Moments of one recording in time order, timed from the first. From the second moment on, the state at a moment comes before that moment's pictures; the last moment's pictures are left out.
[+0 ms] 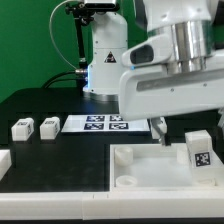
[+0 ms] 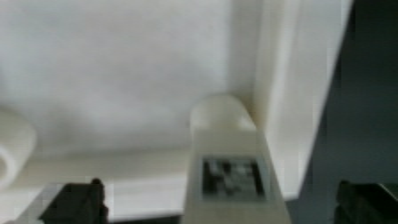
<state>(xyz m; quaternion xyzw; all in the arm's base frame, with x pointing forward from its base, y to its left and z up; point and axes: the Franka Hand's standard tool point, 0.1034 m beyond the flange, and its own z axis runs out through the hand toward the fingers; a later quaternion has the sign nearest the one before) 0.634 0.104 0.101 -0.99 0.01 -0.10 0.07</state>
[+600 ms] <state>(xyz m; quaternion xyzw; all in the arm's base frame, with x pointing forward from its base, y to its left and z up) 0.629 0.105 0.099 -0.99 0.02 -0.07 0.07</state>
